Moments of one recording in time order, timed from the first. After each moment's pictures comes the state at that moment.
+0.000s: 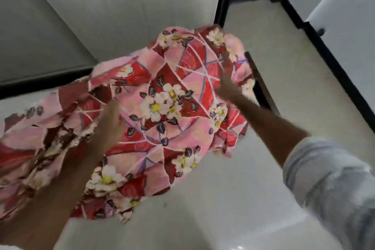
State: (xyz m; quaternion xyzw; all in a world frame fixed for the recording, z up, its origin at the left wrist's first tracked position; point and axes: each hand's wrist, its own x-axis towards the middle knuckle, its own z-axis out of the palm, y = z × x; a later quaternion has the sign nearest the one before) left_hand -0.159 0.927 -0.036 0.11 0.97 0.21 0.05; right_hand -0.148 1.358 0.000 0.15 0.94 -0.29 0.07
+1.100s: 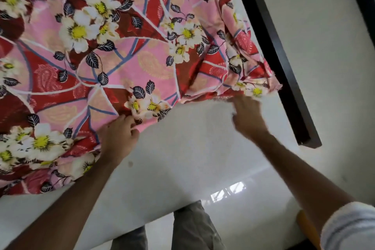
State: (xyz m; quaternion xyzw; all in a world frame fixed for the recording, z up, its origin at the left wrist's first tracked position) left_hand 0.027 1.035 -0.196 0.19 0.95 0.05 0.22; right_hand 0.171 1.410 -0.214 0.13 0.98 -0.11 0.11
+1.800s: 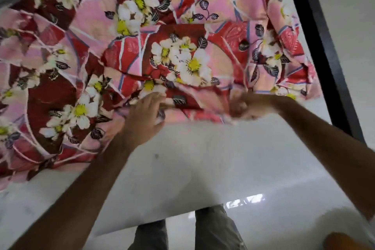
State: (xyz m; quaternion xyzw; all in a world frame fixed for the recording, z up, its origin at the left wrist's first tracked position) left_hand -0.006 1.011 -0.189 0.30 0.92 0.08 0.24; right_hand 0.056 1.383 -0.212 0.02 0.78 -0.39 0.49
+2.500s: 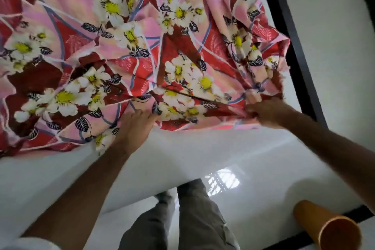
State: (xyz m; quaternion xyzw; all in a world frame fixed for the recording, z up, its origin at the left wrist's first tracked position) left_hand 0.099 0.996 -0.229 0.40 0.89 0.00 0.21; right_hand 0.206 1.408 -0.163 -0.01 0.90 -0.02 0.44
